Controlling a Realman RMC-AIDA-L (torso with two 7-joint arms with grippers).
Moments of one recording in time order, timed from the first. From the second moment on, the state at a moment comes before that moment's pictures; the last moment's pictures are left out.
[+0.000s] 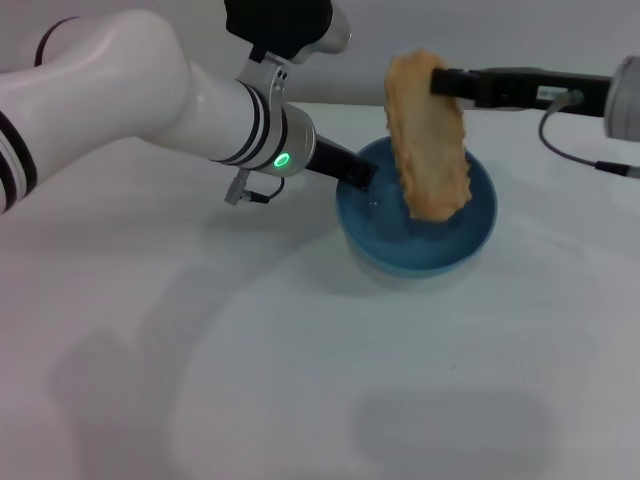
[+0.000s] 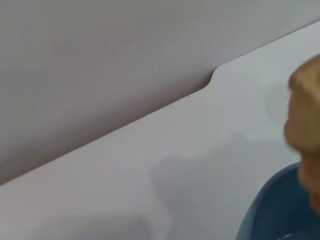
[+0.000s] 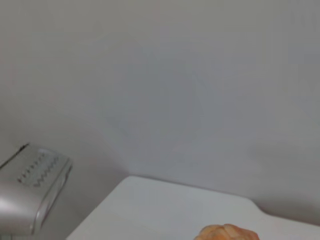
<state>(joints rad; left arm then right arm) -0.79 -2.07 1.73 0.80 2.26 0.70 -2.71 0.71 2.07 -1.00 -0.71 -1.80 -1.11 2.01</state>
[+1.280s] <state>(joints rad) -0.76 -2.07 1.73 0.78 2.24 0.56 -2.71 0.42 2.07 -1.03 -0.85 -1.51 -1.16 1.34</state>
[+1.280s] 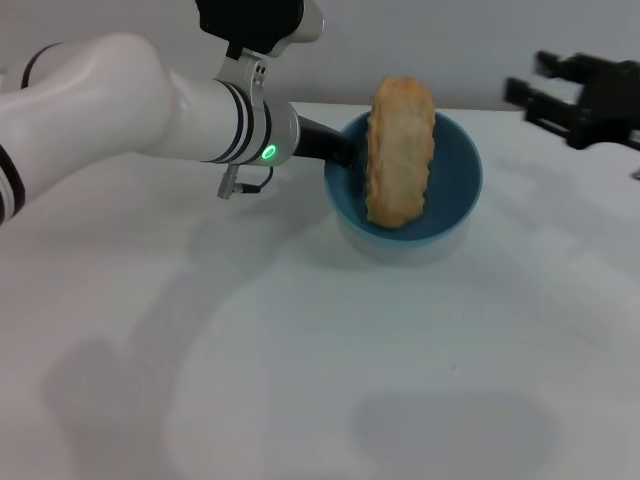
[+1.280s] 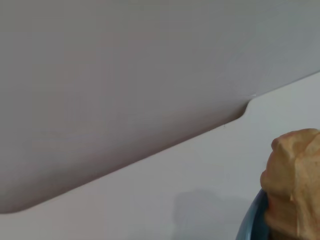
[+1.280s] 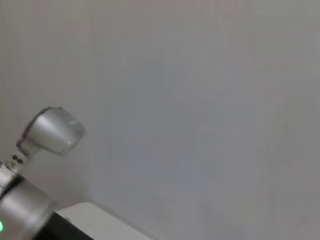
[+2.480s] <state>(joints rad) -0.82 -2.07 2.12 0.79 2.25 0.04 -2.65 0.16 2.08 -0.81 -0.09 -0.79 -1.46 0.51</state>
